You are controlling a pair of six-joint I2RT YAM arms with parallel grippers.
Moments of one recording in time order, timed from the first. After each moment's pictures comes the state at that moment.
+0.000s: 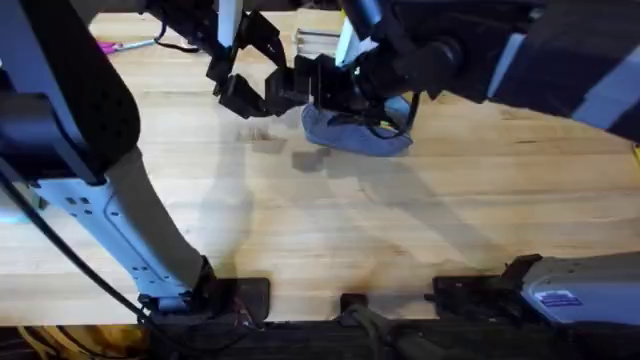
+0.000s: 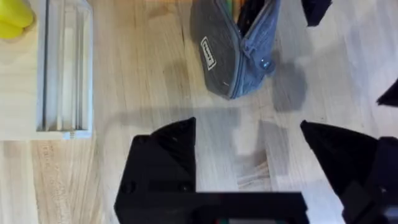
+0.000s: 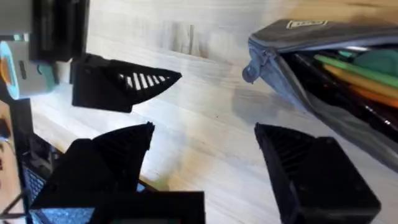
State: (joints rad) left arm 0.03 2.04 1.77 -1.44 0.74 1.77; right arm 0.71 1.57 1.29 -0.64 -0.20 0.77
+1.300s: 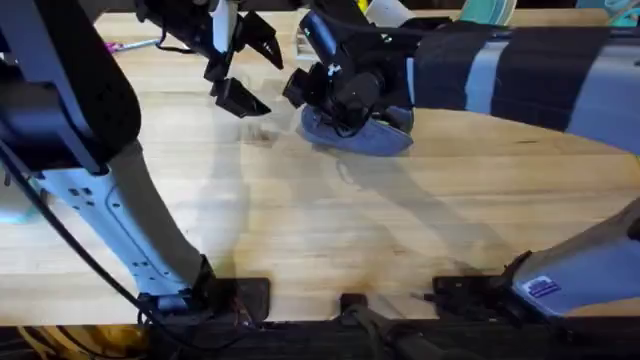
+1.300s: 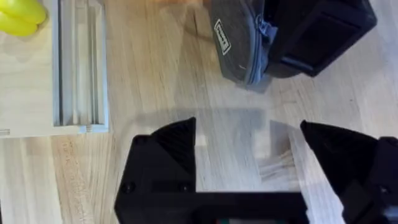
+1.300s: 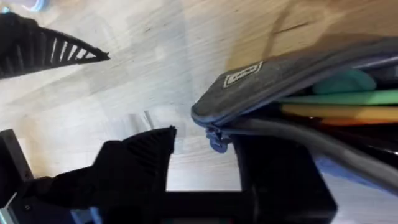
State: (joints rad) left arm 0.06 2.08 1.77 -1.37 0.75 1.88; right arm 0.72 1.80 1.29 -0.47 0.04 1.16
